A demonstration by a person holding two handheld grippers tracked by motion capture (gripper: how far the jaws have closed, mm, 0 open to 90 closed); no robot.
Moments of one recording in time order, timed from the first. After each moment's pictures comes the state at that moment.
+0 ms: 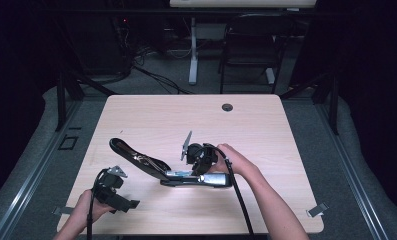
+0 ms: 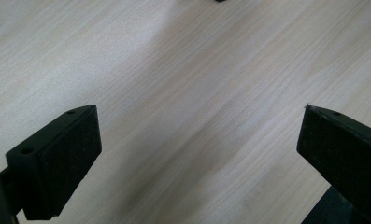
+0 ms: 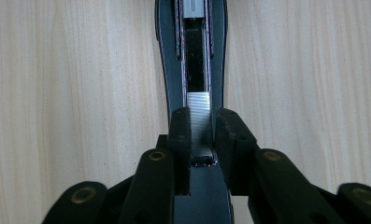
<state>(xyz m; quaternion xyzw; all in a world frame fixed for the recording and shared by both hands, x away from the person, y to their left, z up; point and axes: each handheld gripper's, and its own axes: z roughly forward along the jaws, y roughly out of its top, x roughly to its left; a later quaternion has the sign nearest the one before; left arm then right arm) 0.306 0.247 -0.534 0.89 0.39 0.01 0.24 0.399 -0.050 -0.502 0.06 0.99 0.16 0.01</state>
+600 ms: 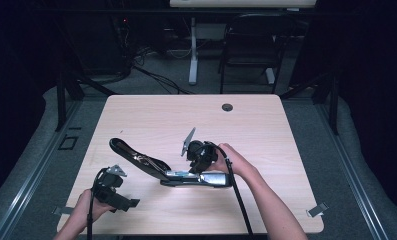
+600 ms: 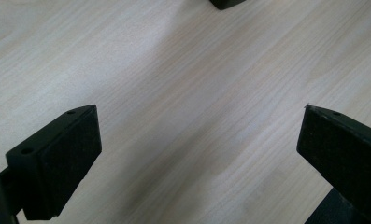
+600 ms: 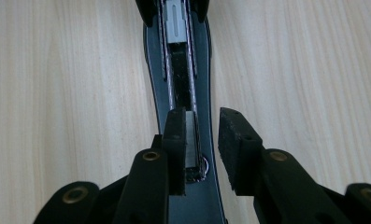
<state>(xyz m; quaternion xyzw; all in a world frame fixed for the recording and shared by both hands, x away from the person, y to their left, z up) 0.306 0.247 -0.531 0.89 0.39 0.02 0.25 0.402 -0.052 -0.500 0.08 0.98 0.19 0.02</state>
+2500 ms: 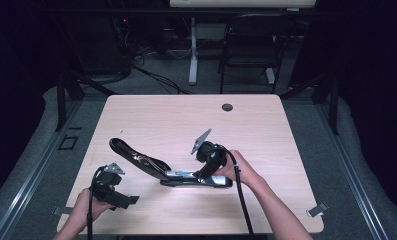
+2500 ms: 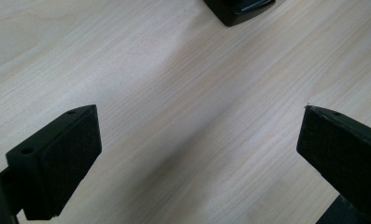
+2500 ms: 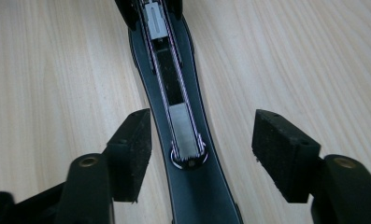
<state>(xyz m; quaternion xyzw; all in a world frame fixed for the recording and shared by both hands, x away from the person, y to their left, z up) 0.306 0.249 -0.526 0.88 0.40 0.04 0.26 0.390 -0.085 -0.502 0.17 0.95 0.25 0.04</state>
